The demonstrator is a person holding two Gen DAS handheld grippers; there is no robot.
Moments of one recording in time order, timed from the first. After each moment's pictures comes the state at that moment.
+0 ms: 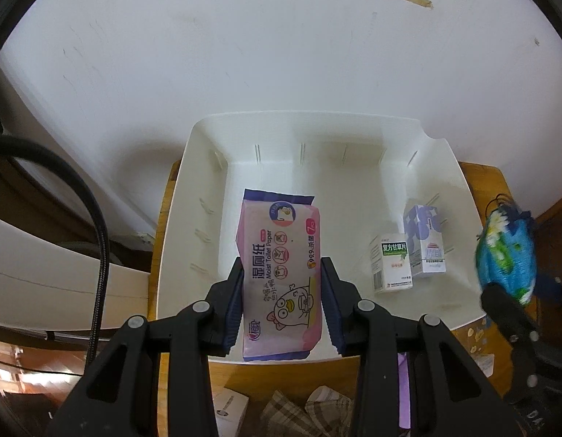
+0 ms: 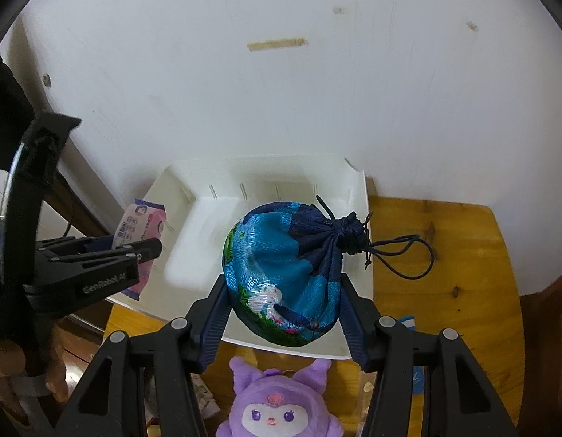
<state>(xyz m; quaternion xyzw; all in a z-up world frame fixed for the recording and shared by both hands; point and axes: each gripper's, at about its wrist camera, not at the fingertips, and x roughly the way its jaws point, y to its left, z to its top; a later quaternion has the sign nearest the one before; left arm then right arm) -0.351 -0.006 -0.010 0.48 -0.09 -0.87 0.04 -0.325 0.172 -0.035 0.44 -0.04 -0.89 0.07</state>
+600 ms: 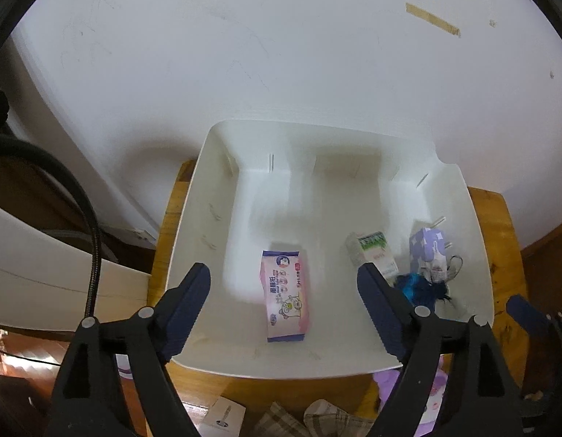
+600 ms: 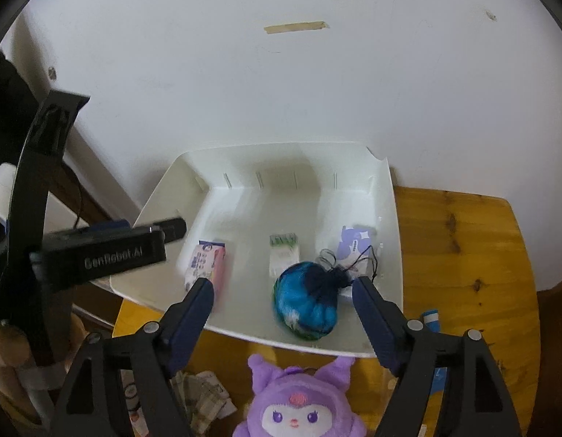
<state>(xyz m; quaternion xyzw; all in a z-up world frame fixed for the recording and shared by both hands) -0.355 -0.020 -0.009 0.47 -0.05 -0.88 0.04 -0.325 0.158 -0.039 0.45 -0.04 -0.89 0.09</state>
